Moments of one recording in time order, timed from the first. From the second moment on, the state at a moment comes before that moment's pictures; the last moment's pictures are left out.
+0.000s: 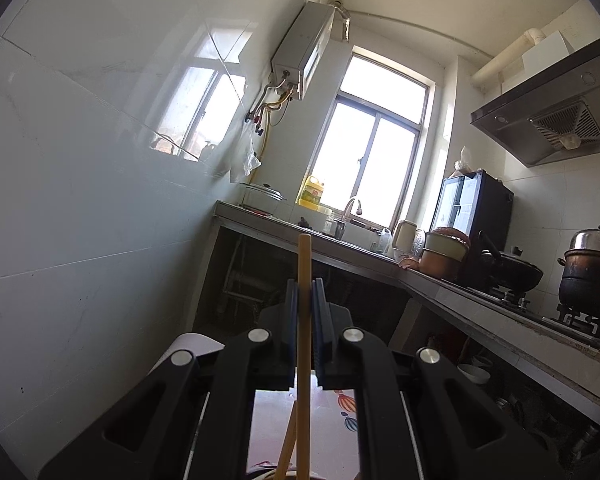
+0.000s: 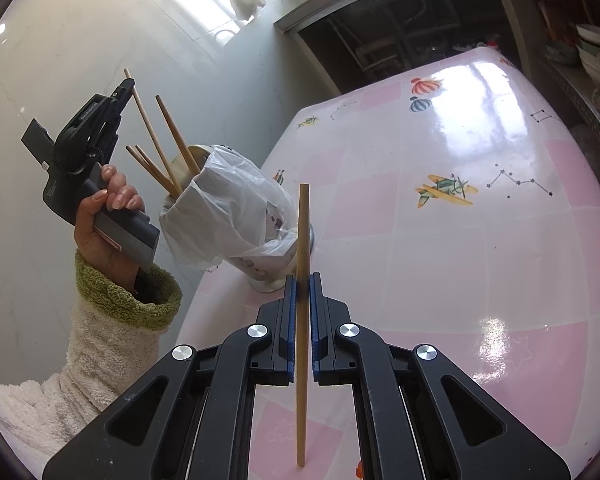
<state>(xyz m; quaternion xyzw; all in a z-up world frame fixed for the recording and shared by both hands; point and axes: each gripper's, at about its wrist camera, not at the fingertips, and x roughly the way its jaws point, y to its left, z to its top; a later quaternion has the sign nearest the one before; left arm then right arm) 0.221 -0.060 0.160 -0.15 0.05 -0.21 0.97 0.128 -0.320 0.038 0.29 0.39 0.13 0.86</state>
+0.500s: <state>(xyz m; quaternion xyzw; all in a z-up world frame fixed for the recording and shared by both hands) 0.157 -0.046 0.131 -0.12 0.14 -0.27 0.95 0.118 -0.319 0.049 0.29 0.38 0.13 0.87</state>
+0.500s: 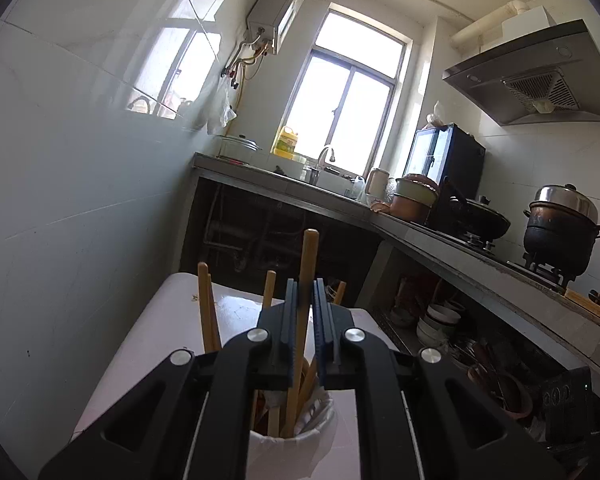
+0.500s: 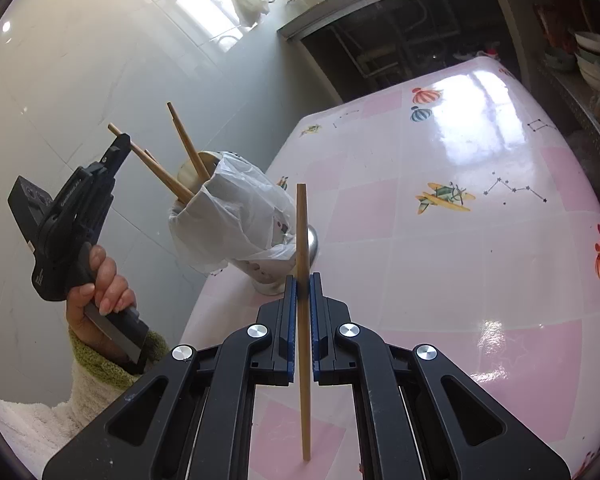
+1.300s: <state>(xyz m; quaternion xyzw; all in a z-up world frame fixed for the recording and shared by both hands) 0.089 -0.005 0.079 -0.10 0.20 -0.26 0.94 0.137 -0.313 0.166 0.25 0.28 0.18 0.91</state>
